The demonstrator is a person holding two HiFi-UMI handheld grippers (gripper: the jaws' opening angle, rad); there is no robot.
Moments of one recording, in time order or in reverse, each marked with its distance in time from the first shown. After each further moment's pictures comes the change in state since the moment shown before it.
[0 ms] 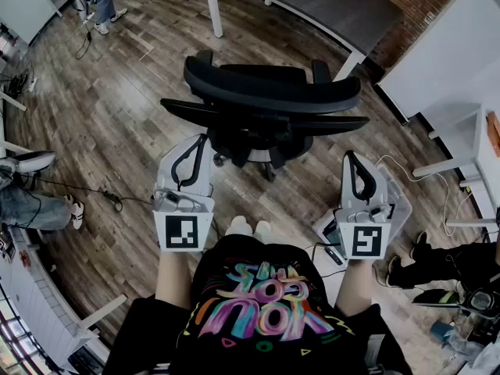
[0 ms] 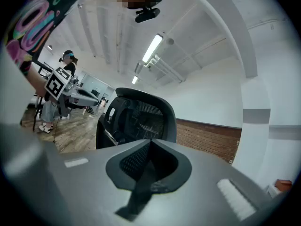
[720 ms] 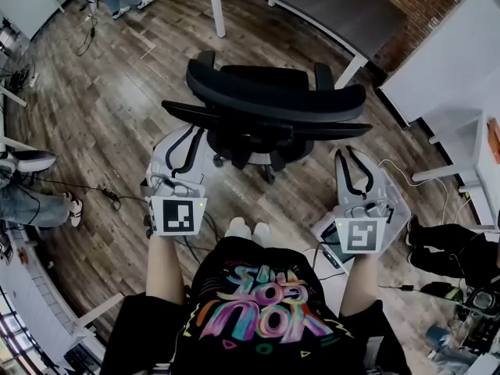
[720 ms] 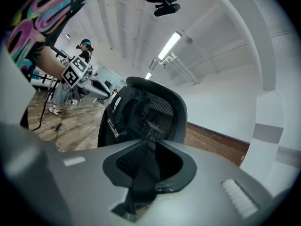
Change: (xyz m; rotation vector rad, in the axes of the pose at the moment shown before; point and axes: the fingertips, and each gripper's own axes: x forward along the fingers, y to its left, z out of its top) left arm 0.017 0.016 -0.035 0.103 0.103 -0.007; right arm 0.022 0.008 -0.010 -0.157 0.041 0.086
